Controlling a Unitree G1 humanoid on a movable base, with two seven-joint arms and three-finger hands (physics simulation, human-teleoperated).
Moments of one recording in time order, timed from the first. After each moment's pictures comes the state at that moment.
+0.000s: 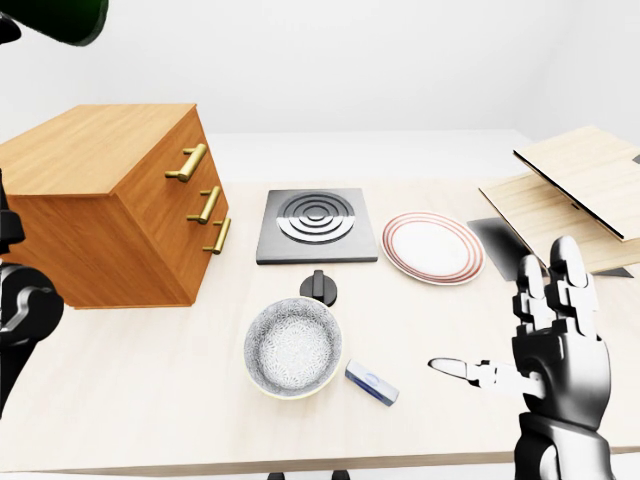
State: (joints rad) left arm -1.44 0.55 0.23 0.66 -0.33 0.09 -0.10; right arm 0.28 0.03 -0.64 -0.67 0.27 0.09 0.33
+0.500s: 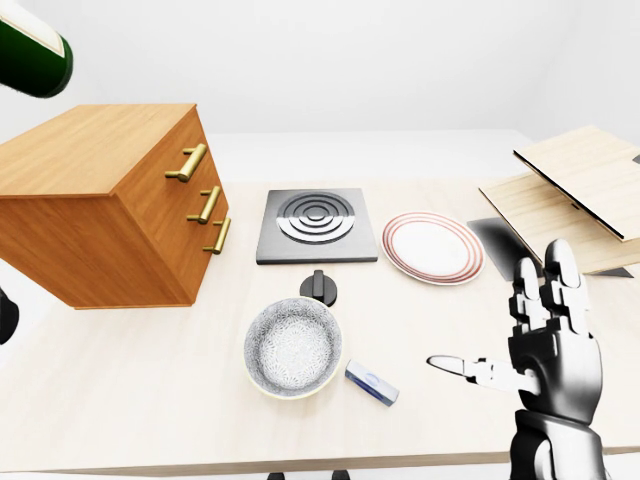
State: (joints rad) left arm -1.41 0.71 0.27 0.96 -0.31 0.04 -0.15; right arm 0.27 0.02 -0.62 -0.64 0.26 0.09 0.31
